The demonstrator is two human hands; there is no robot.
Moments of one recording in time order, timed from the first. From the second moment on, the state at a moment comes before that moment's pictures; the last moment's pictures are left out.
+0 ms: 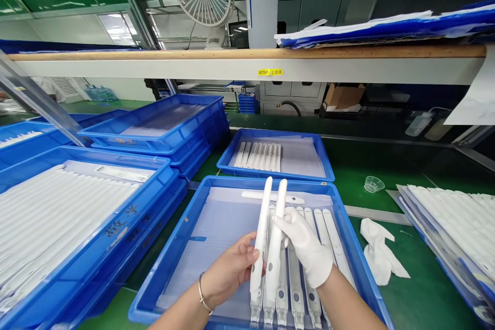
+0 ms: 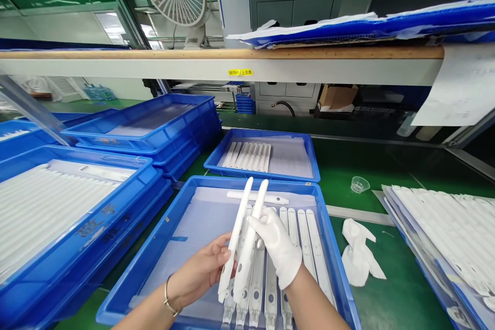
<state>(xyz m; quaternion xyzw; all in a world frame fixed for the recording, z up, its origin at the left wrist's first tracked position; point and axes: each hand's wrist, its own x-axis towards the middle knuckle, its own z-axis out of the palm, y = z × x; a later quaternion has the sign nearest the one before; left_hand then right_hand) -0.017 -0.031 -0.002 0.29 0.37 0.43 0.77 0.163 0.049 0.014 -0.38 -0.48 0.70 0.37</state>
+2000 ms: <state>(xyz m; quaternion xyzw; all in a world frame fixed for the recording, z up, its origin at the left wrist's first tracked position) -0.008 -0.029 -0.005 0.33 0.41 0.41 0.75 0.156 0.036 0.021 -0.39 -0.49 0.67 0.40</state>
